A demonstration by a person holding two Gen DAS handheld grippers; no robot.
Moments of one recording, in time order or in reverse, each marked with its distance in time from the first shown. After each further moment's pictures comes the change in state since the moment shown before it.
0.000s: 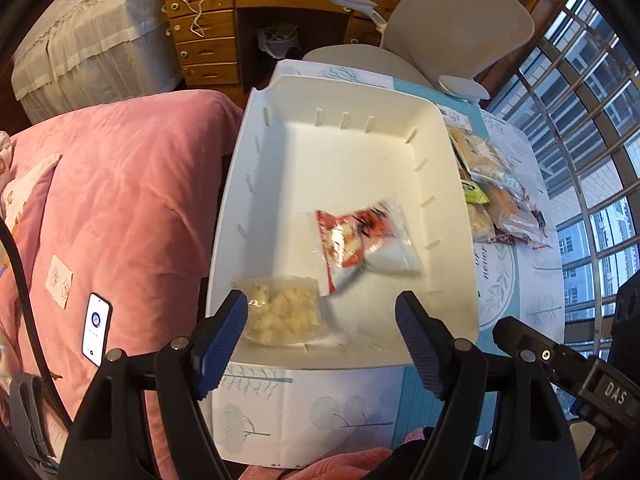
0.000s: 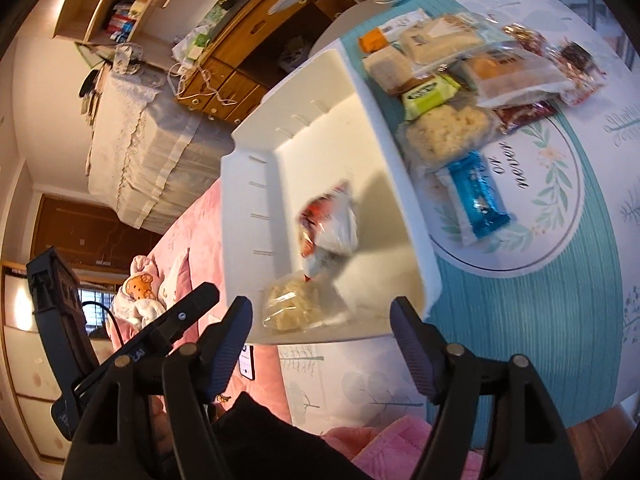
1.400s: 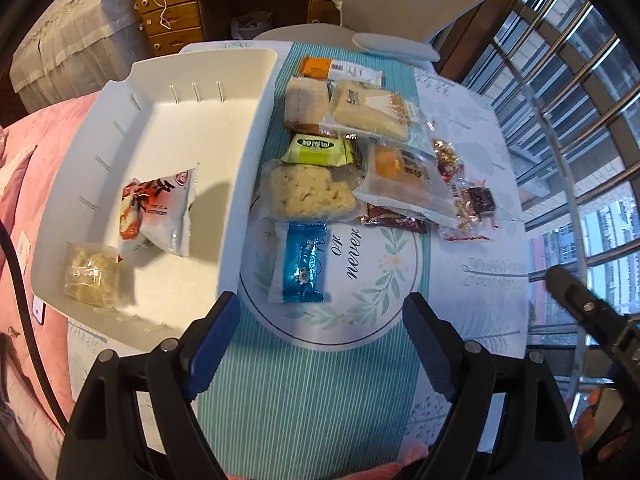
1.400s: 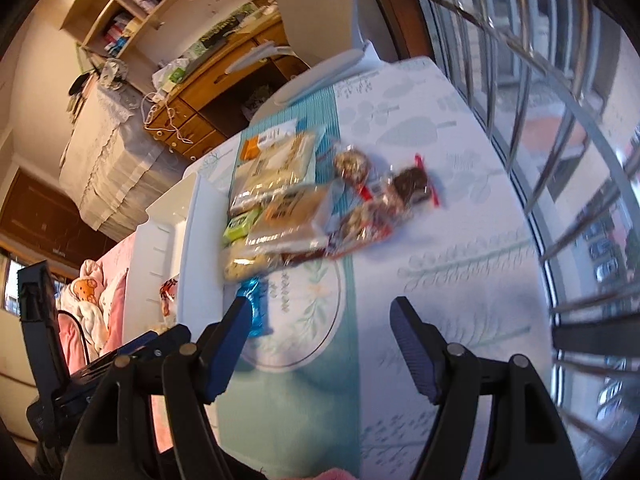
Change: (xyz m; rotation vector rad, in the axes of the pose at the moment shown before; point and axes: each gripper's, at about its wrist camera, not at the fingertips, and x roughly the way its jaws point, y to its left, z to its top) left arm 0.067 -0.229 -0.016 -0.043 0.029 0.038; right arm -0.134 -0.167 0.109 -0.220 -0.159 -0.156
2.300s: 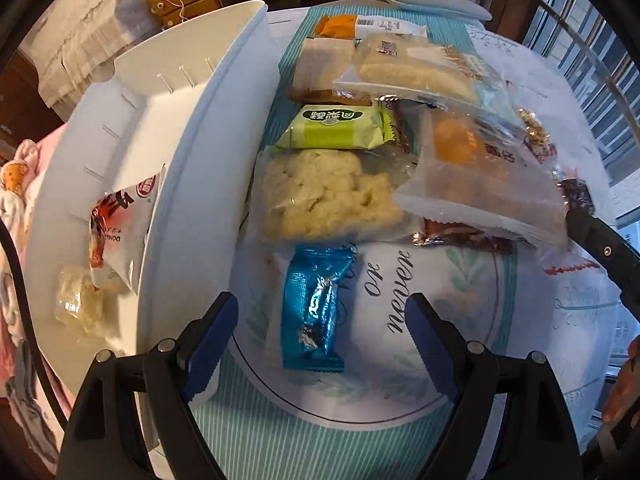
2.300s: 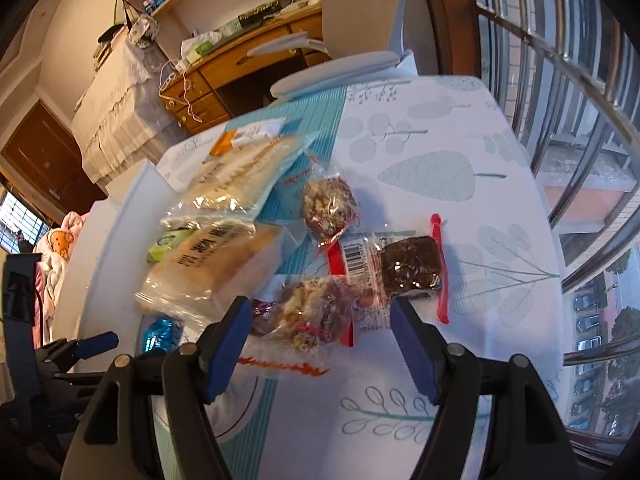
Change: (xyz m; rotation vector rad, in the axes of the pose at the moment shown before) left arm 0.103 -0.021 0.024 0.025 0.031 0.251; right arm 0.119 -0.038 0.050 -0.227 -0.001 -0.007
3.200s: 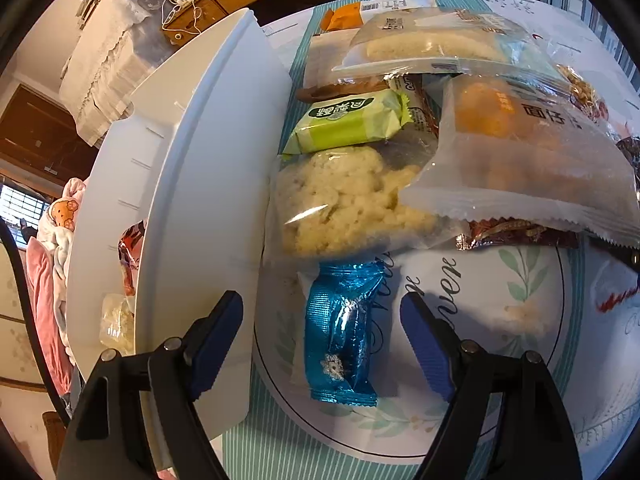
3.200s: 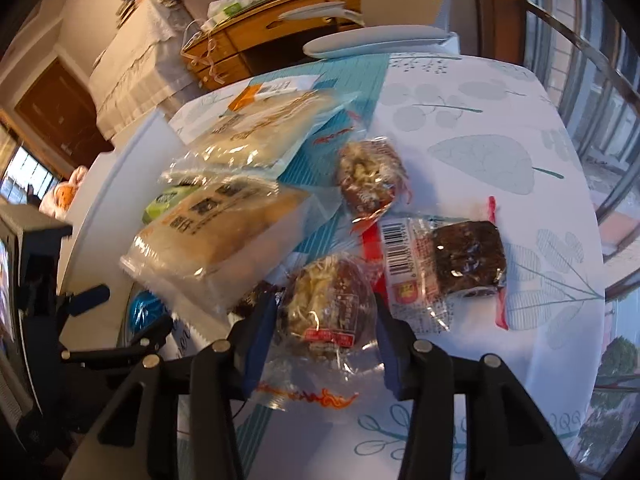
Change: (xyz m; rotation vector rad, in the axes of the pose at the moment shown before) left arm 0.023 -0.036 0.004 0.097 -0.024 0.252; right arm 0.033 0.023 -0.006 -0.148 0.093 0.043
